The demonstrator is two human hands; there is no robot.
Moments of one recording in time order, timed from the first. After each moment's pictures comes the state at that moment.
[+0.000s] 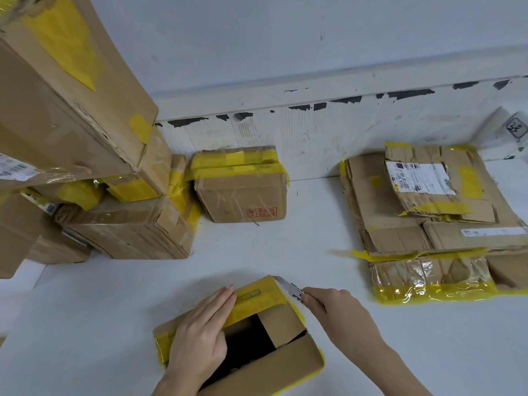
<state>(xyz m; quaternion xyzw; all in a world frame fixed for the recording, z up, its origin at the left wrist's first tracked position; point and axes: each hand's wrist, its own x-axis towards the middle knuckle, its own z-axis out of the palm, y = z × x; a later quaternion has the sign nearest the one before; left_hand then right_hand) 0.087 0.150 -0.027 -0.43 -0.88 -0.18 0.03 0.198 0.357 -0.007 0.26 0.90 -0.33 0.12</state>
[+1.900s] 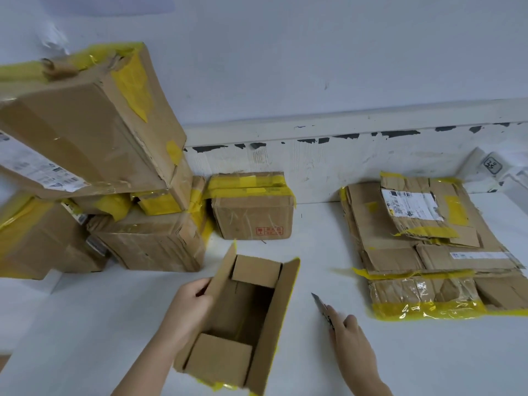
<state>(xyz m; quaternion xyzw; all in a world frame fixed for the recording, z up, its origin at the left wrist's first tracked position) 0.042 0.151 0.021 -0.07 -0.85 -0.45 -0.26 0.224 0.348 -0.082 0.36 0.91 -0.20 0.10</state>
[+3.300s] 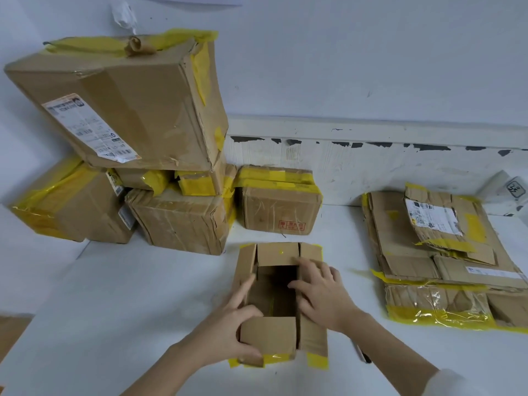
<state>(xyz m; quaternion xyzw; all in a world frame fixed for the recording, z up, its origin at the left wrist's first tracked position) 0.067 0.109 -0.018 -0.42 -0.81 -0.24 -0.33 0.147 0.337 -0.029 0.03 0.99 -0.09 0.07</state>
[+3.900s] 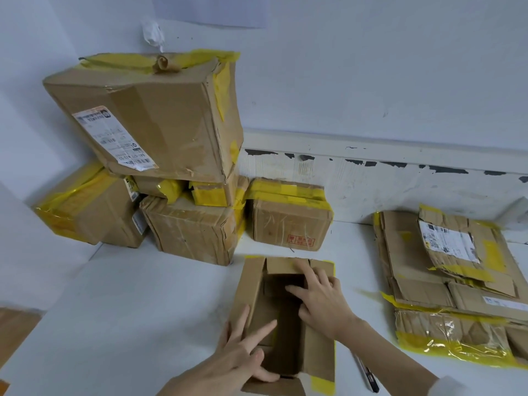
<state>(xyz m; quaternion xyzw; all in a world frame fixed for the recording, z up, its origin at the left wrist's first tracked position) 0.095 0.114 0.003 -0.34 -0.81 -0.25 -0.41 0.122 0.335 -0.025 0.00 1.00 -0.04 0.06</state>
